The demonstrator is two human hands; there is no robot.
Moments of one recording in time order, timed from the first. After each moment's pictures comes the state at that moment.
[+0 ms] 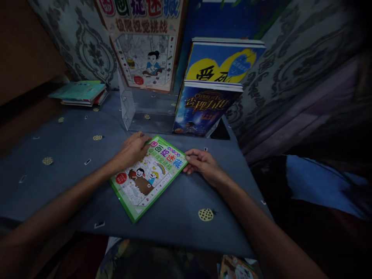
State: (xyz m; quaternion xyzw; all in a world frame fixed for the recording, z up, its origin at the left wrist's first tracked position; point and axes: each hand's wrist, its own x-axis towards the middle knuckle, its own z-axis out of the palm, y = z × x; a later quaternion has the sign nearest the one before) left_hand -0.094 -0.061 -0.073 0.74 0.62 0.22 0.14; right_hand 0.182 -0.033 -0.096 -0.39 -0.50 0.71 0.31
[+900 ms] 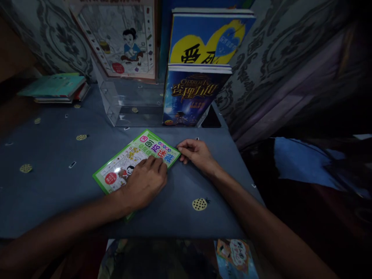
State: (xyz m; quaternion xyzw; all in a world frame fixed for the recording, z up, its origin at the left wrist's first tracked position) left_hand -0.001 -0.133 -0.062 0.86 0.51 -0.01 -0.03; right_hand 0.184 -0.028 -0.108 -0.44 -0.58 0.59 0.36
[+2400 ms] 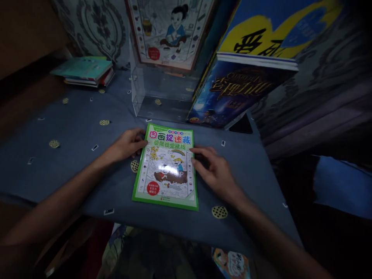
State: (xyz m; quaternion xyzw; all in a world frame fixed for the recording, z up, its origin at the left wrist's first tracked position) left_hand -0.129 -0.092 -0.073 0.56 0.63 0.28 0.45; right_hand 0.170 -0.074 -0.104 -0.44 -0.77 0.36 0.30
